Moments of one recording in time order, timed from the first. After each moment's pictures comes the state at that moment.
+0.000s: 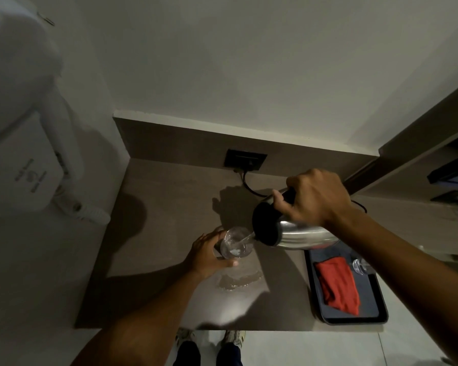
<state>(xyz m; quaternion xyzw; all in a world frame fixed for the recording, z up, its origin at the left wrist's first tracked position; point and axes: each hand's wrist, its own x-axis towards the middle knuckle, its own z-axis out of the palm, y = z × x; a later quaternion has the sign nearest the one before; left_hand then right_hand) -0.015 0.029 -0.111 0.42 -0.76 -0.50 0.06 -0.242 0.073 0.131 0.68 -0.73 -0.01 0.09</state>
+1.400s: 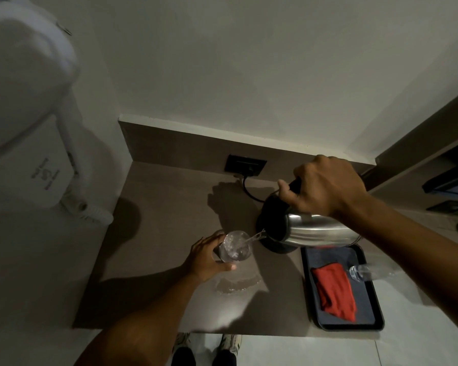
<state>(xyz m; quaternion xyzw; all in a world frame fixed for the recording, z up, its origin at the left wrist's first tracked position) -0.014 0.030 -0.110 0.41 -0.77 -0.48 0.07 -0.236 0.063 0.183 0.68 -0.72 -0.05 0.11</state>
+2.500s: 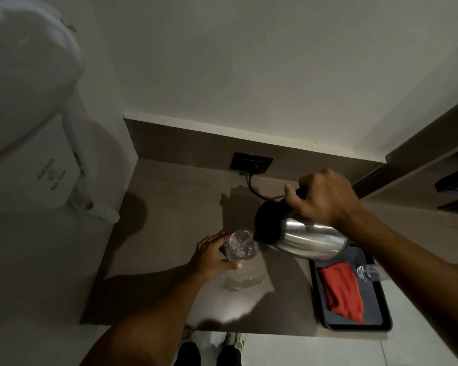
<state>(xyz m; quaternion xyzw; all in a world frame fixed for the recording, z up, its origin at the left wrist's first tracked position) -0.015 0.030 -0.106 0.41 -0.77 -0.49 0.05 -0.250 0.071 0.135 0.65 -0.75 0.06 0.04</state>
